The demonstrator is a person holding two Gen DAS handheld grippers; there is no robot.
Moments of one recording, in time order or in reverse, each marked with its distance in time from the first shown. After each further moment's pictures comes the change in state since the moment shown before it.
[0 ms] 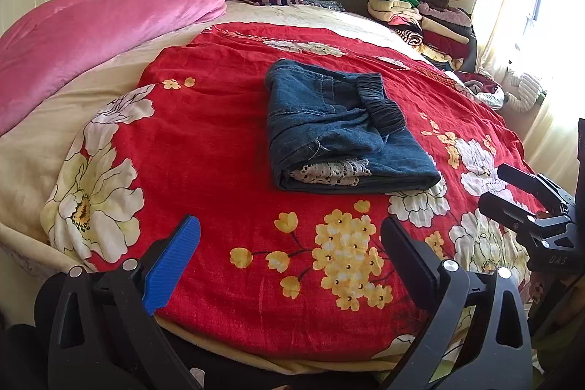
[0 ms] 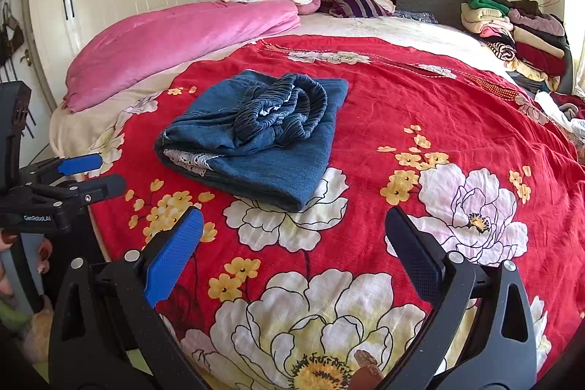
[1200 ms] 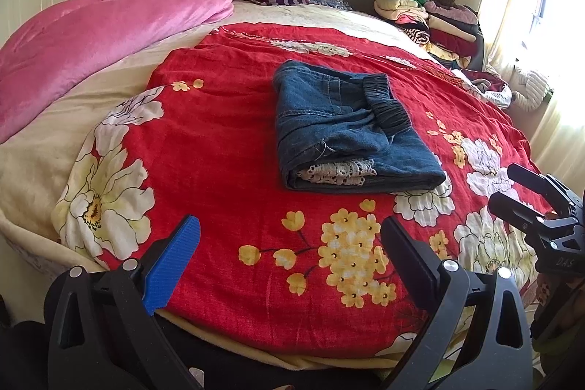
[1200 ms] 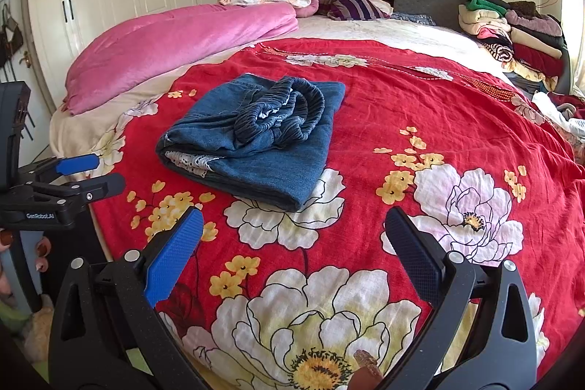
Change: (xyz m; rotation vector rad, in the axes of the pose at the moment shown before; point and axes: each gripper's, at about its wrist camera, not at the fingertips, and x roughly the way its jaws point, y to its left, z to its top) left arm -0.005 0.001 0.002 0.002 0.005 0.038; right arm -0.007 0.000 -0.001 -0.001 -0.007 -0.004
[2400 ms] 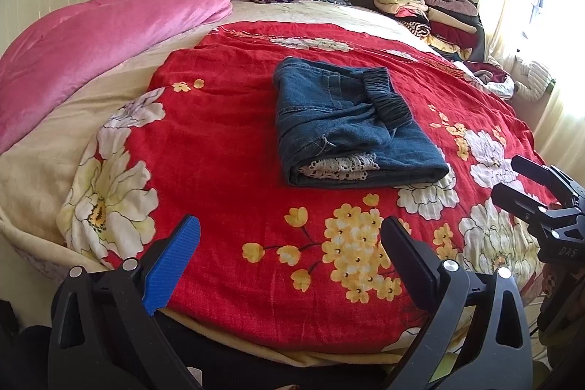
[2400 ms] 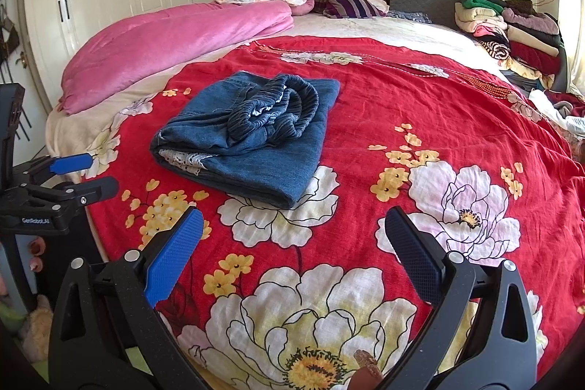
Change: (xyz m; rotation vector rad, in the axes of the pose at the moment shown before) left arm -0.001 -0.003 -0.003 0.033 0.005 0.028; right arm 0.000 -0.004 -0.002 0.009 0.005 -0.017
